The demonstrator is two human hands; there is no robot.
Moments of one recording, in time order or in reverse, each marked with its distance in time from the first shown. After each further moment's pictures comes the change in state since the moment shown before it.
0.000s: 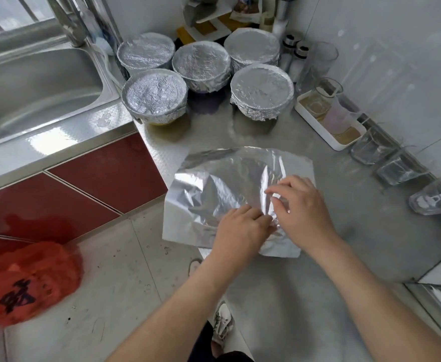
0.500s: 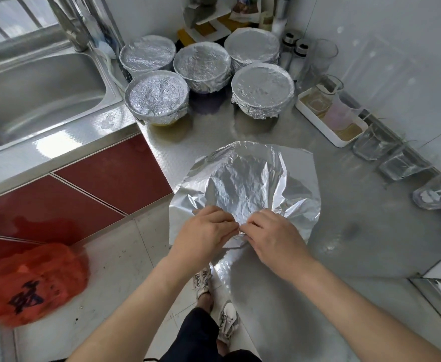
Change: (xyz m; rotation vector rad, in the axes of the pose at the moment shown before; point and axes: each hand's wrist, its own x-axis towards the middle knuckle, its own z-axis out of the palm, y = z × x) left_hand -0.036 -0.054 -0.041 -0.067 -0.088 0.074; right_hand -0.045 -0.024 0.036 -0.086 -0.239 -0.338
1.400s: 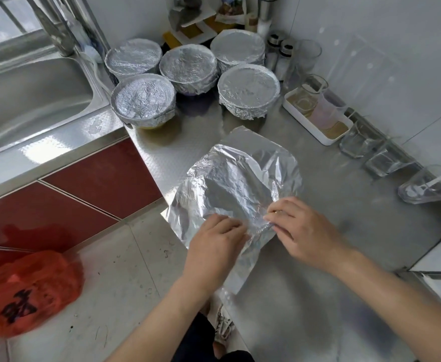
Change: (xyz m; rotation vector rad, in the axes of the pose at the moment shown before) left_hand 0.004 0.048 0.023 0.040 0.085 -0.115; right_hand -0.024 0.059 -0.042 0.051 0.046 -0.060
